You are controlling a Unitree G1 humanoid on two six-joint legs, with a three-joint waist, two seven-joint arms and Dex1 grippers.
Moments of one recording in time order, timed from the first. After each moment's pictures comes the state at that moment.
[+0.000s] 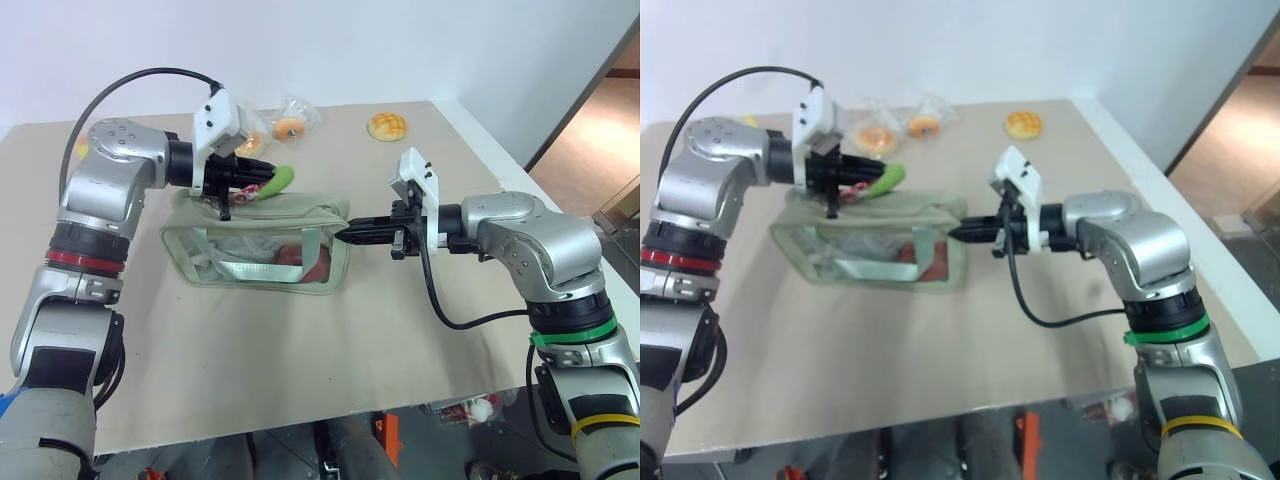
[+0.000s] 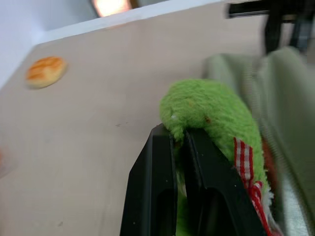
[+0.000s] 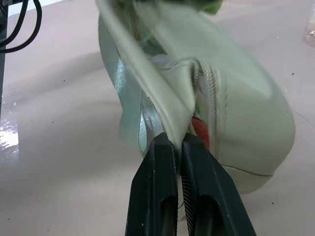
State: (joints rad) left arm -1.09 0.64 -0.16 0.36 -0.26 0.33 -1.33; right arm -0.84 -0.67 0.14 -0.13 0.53 0.90 1.03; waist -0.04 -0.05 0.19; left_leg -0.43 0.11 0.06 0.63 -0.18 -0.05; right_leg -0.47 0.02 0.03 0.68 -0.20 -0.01
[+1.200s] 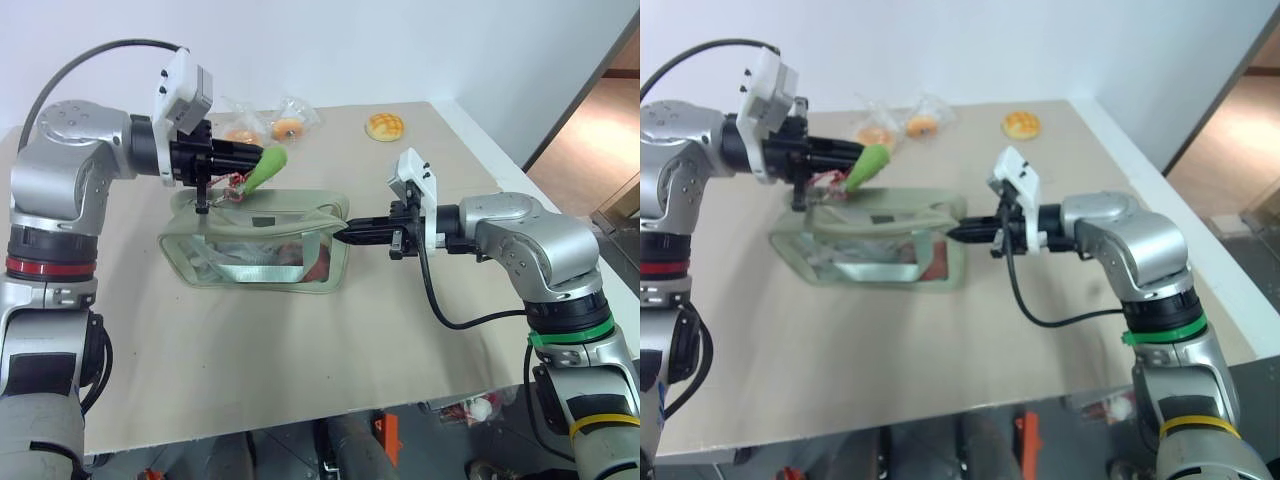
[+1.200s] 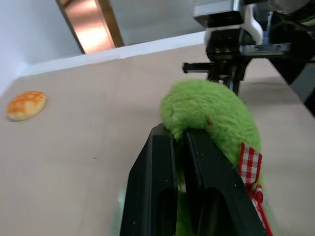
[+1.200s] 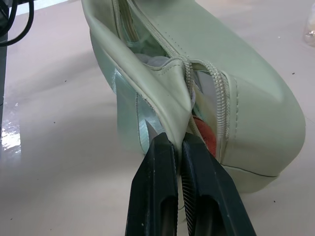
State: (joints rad) left arm -1.04 0.71 -0.03 0.17 -0.42 0.57 -1.38; right arm -0.84 -0.66 0.14 -0.13 0.53 0.90 1.03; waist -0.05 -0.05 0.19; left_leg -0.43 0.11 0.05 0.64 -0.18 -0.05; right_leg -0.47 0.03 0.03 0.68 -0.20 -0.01
